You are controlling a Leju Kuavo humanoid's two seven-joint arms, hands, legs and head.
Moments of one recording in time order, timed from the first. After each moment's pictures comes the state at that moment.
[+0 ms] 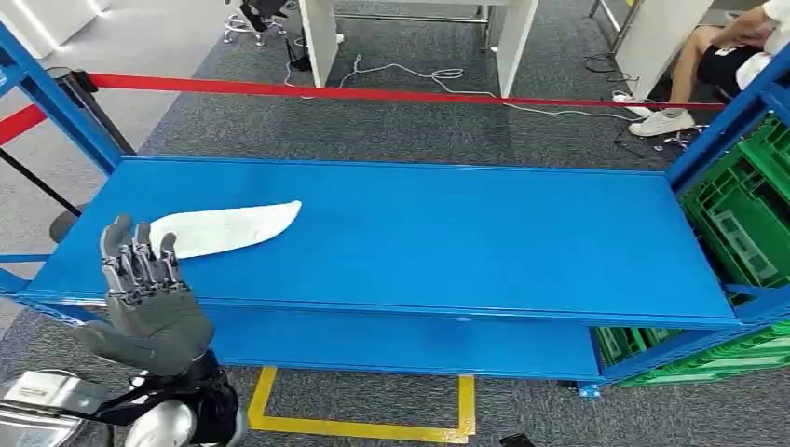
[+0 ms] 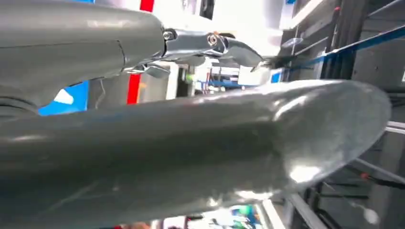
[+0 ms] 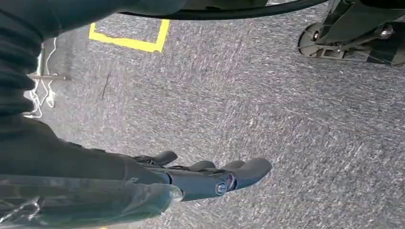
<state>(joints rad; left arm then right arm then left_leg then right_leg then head) 0.13 -0.21 -0.41 -1.84 -0.06 0.29 -0.70 -0.08 0.17 -0.90 -0.21 1.27 -0.19 0.02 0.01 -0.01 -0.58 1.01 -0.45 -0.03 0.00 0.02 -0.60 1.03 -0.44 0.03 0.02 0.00</state>
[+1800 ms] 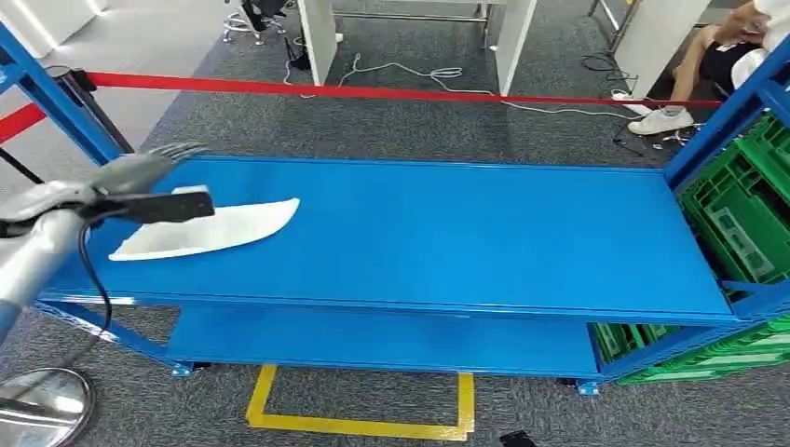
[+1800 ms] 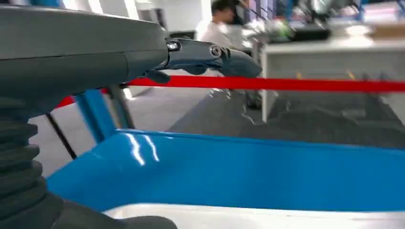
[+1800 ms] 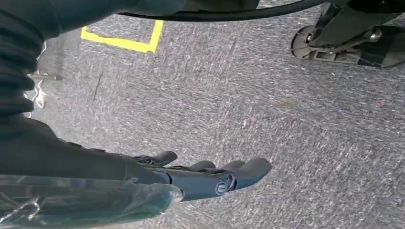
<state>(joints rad) -0.90 0.37 -0.57 -0.87 -0.85 -0.30 -0.36 -0.09 0.17 -0.94 -0.21 1.30 -0.17 -0.02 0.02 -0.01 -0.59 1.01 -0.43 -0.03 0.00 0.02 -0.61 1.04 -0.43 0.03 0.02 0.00</state>
